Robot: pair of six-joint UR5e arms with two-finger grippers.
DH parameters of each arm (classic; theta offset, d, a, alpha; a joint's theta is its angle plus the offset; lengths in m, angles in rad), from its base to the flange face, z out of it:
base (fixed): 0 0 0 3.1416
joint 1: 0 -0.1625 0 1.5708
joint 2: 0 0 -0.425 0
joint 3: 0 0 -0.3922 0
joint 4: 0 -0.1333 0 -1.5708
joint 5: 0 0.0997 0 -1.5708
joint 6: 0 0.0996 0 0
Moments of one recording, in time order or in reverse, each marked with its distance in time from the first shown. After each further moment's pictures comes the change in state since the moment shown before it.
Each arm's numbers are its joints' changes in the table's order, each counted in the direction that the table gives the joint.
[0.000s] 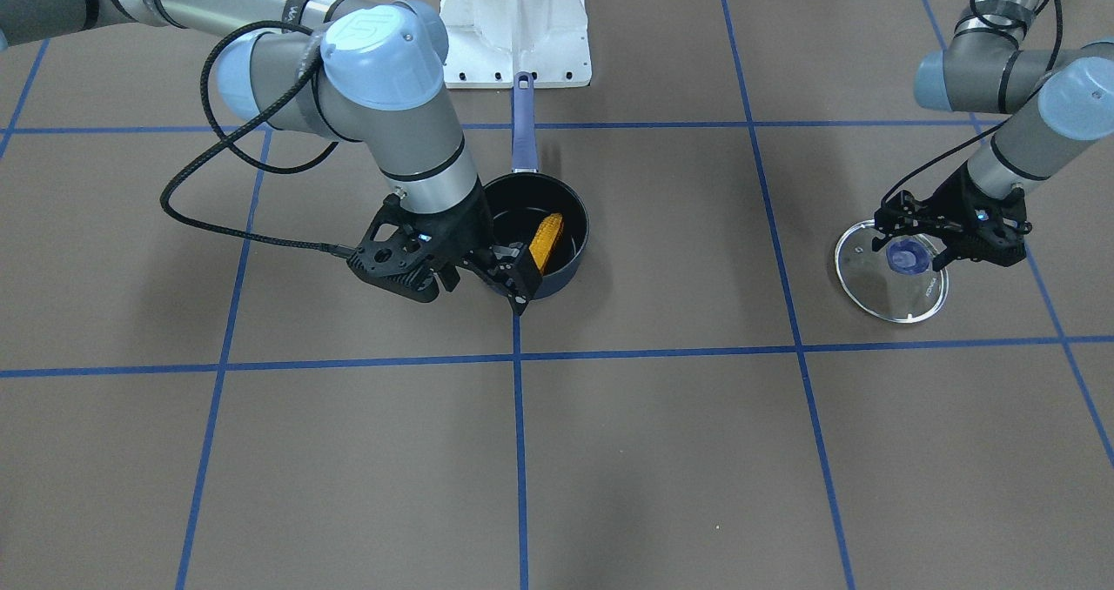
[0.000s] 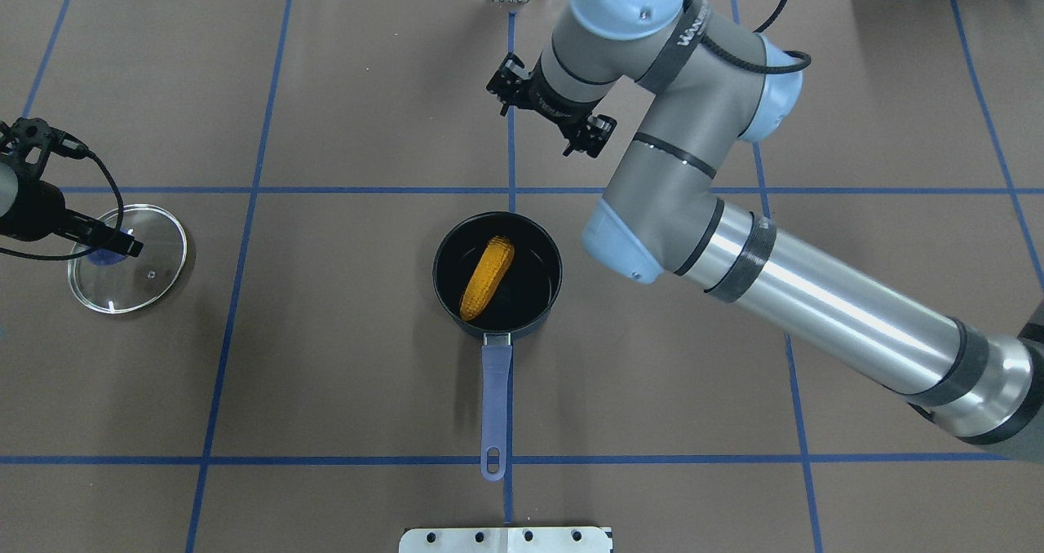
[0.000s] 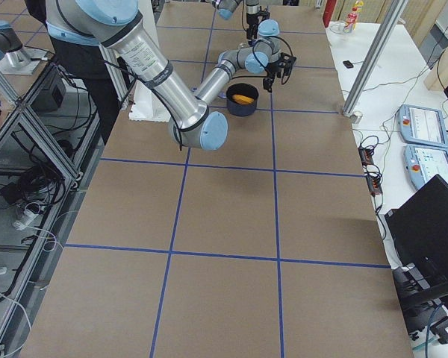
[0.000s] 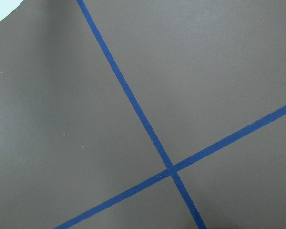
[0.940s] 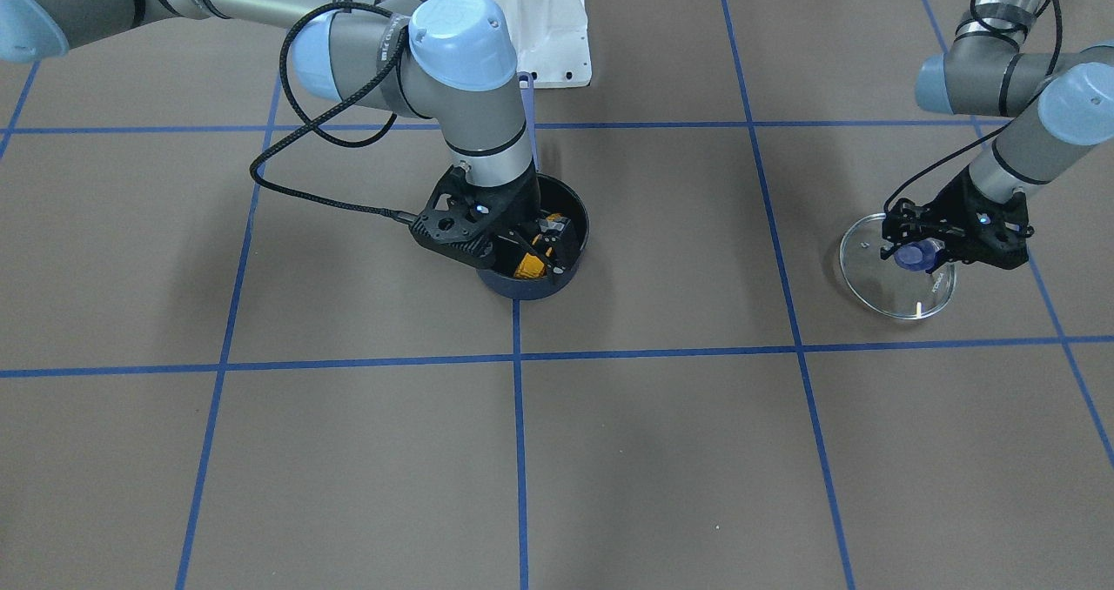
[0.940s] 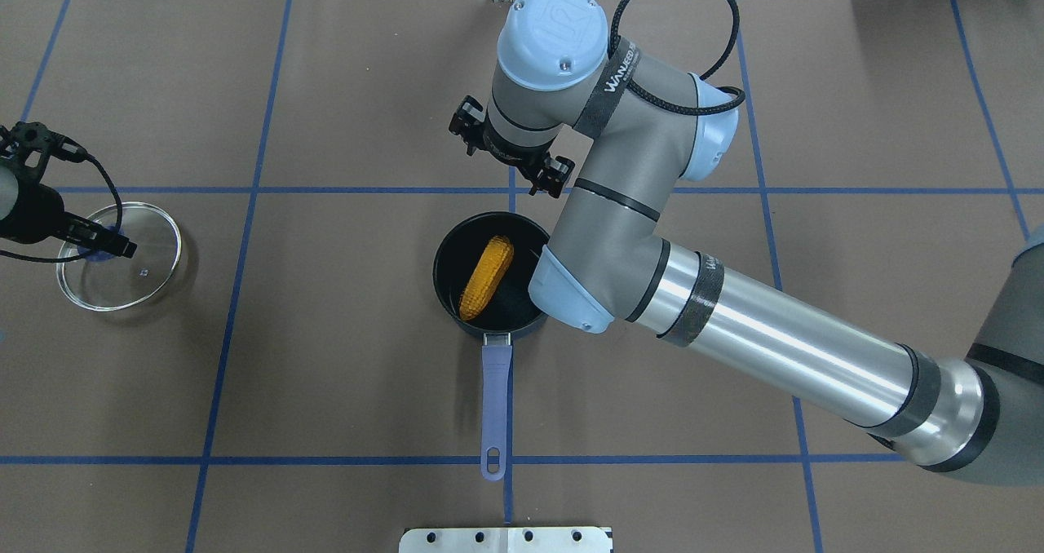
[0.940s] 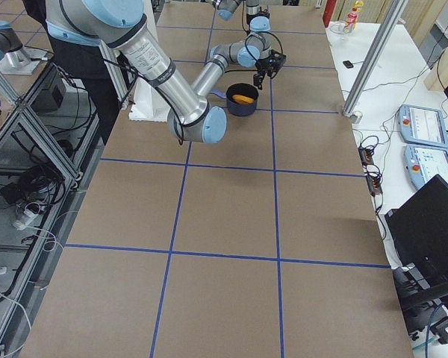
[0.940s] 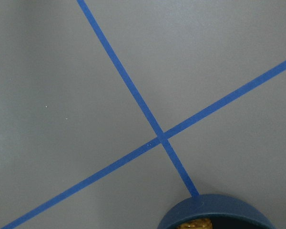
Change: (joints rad) left arm -0.009 0.000 -0.030 0.008 0.027 -0.002; right arm 0.110 -0.066 0.014 0.092 -0.087 0.078
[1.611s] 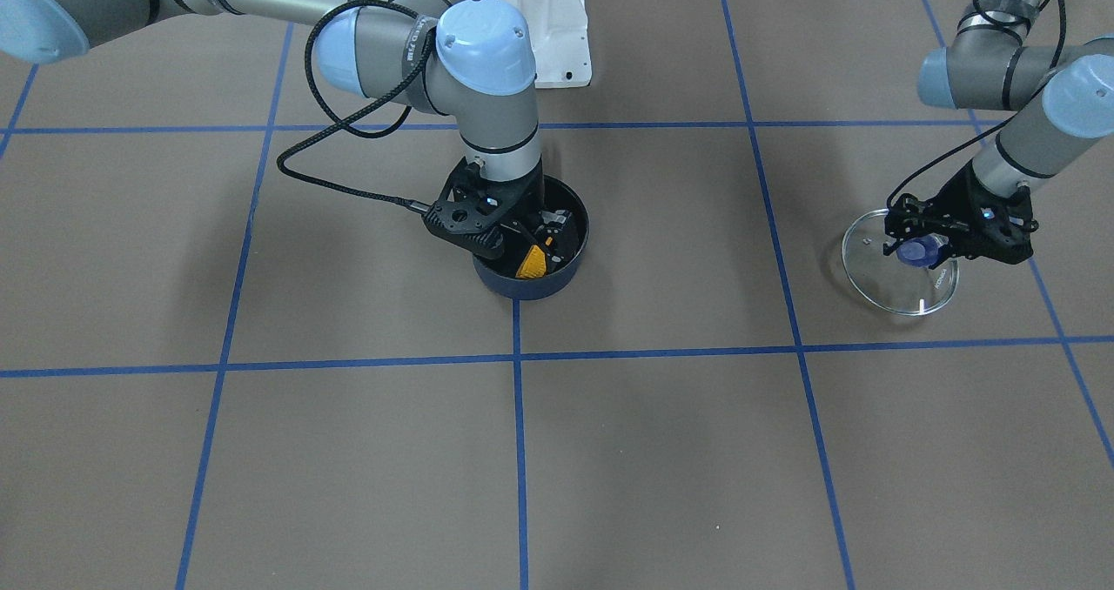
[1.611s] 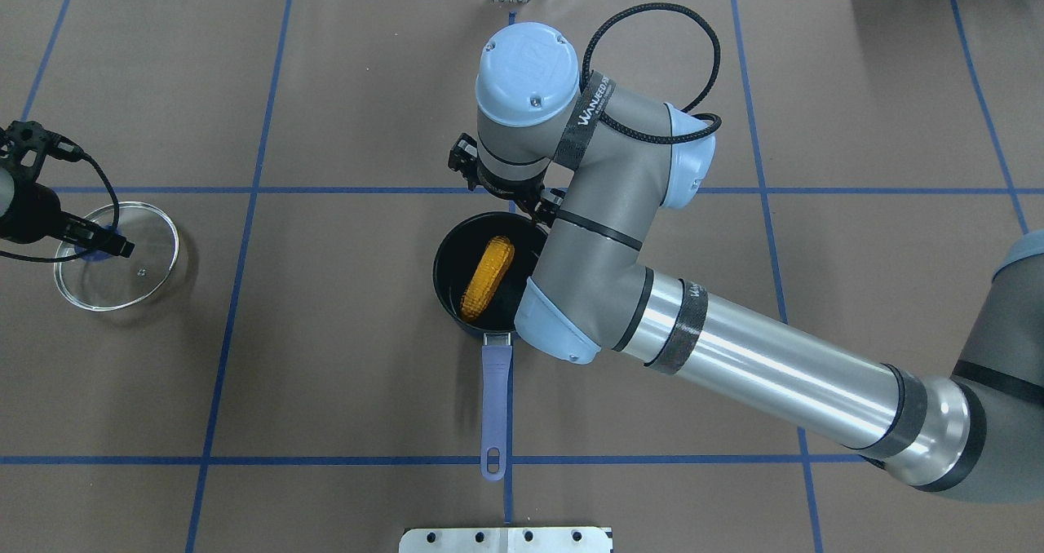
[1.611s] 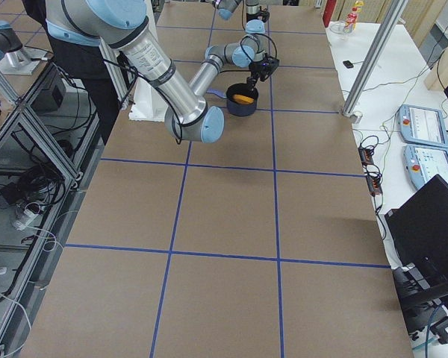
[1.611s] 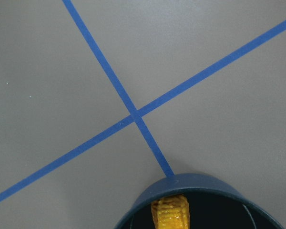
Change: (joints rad) left arm 0.004 -0.004 0.005 -0.002 -0.001 -0.002; right arm 0.050 -0.004 0.002 0.077 -0.009 0.010
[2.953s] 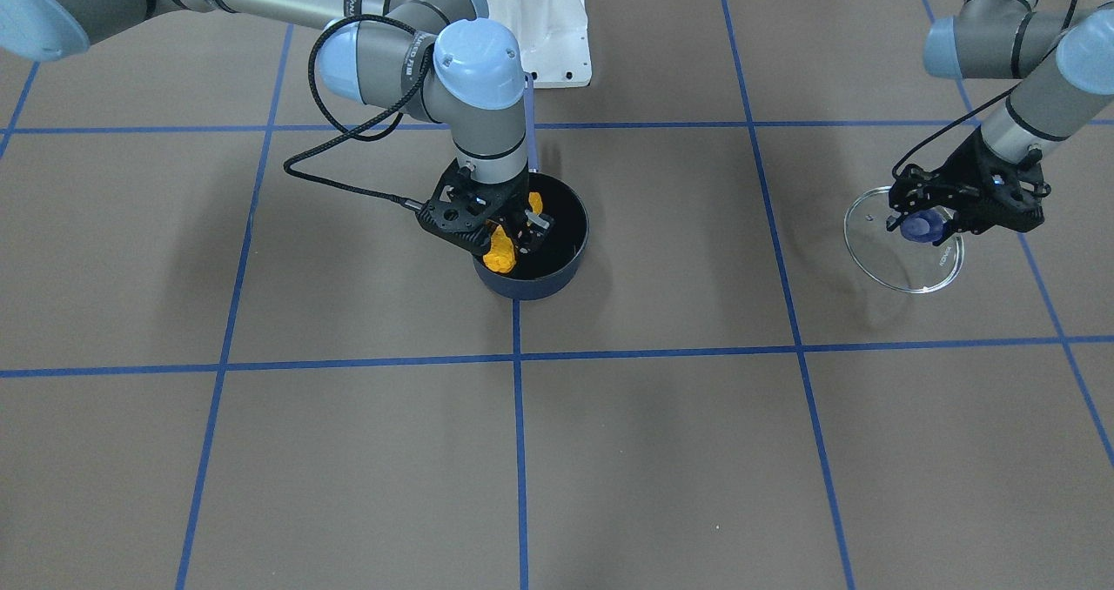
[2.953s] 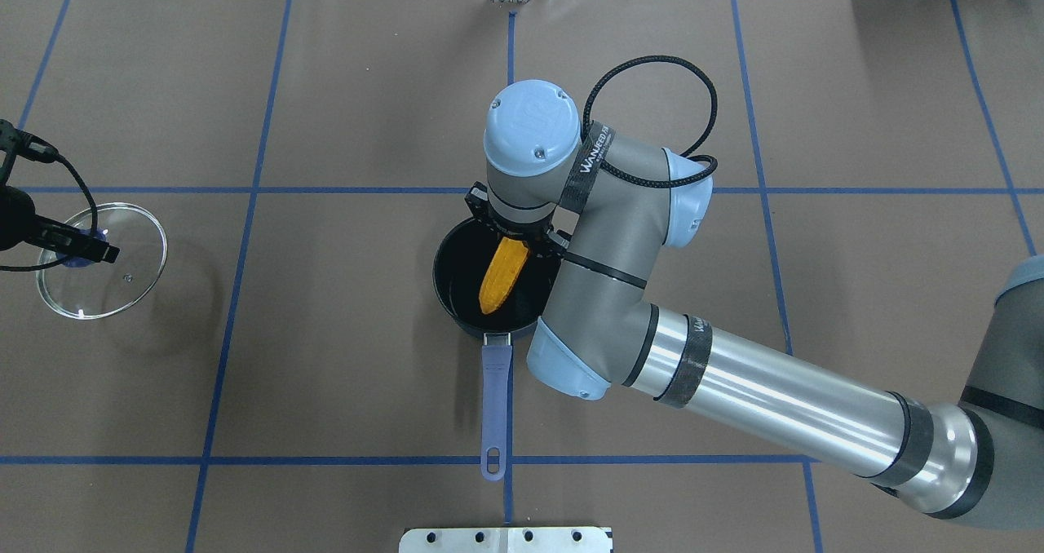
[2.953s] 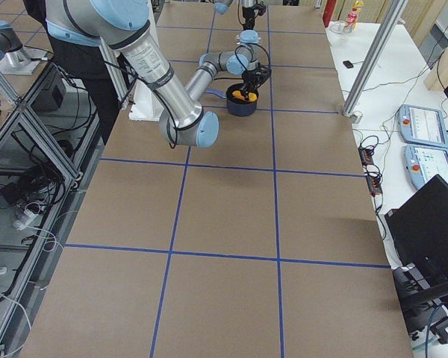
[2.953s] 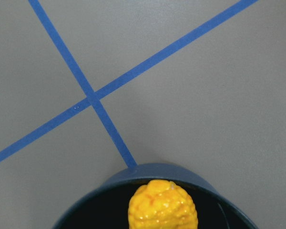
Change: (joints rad) left arm 0.010 -0.073 0.143 -0.045 -0.004 -0.006; right arm 0.051 0.046 -0.004 0.007 -0.002 0.026
